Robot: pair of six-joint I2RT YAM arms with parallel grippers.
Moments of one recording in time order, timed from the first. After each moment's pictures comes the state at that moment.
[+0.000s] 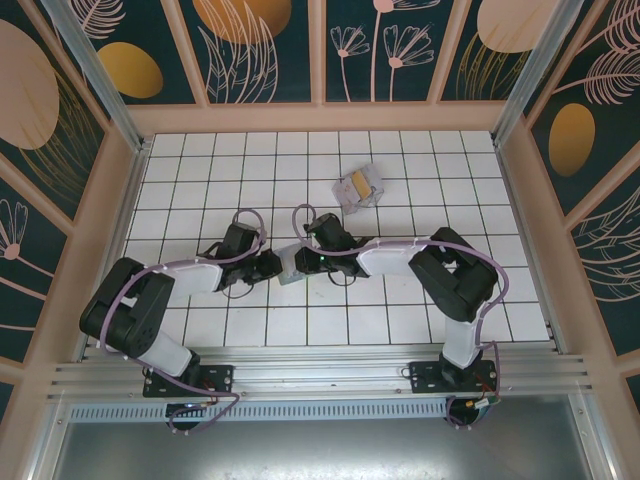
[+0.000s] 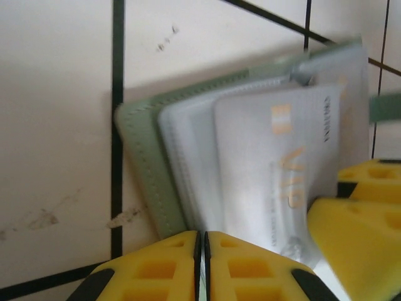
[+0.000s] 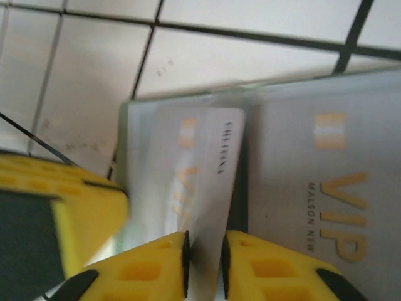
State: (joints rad) left arm -0.44 1.55 0.58 0.04 0.33 -0.73; right arm 0.85 1.87 1.00 0.01 -0.19 0.61
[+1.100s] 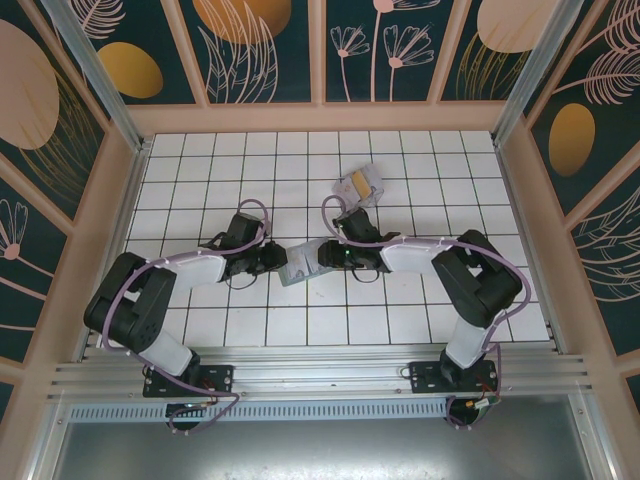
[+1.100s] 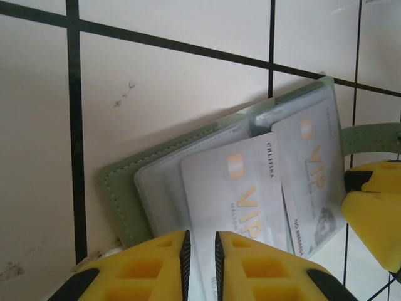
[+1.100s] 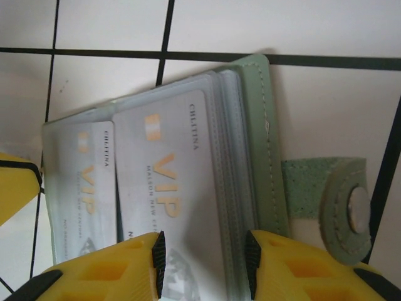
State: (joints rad) left arm -0.45 1.59 0.68 -0.02 0.34 -0.70; right arm 0.70 1.76 0.89 -0.04 -0.23 0.62
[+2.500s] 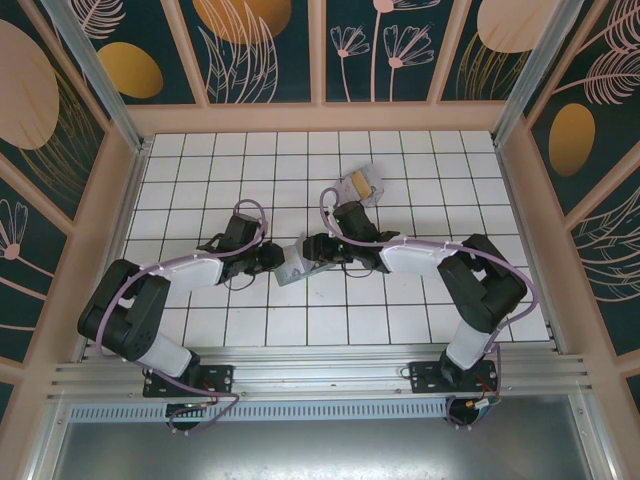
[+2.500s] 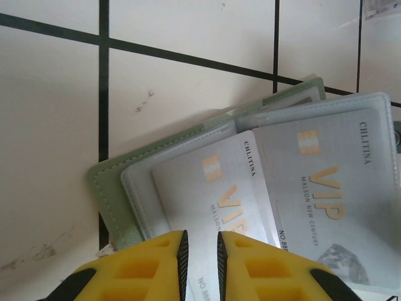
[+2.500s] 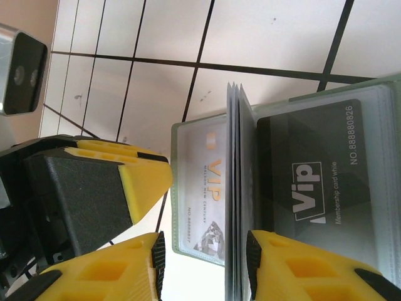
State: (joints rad) left arm -0.46 1.53 0.66 -0.04 0.27 -0.71; right arm 0.73 1.71 0.91 0.08 -0.39 0.70
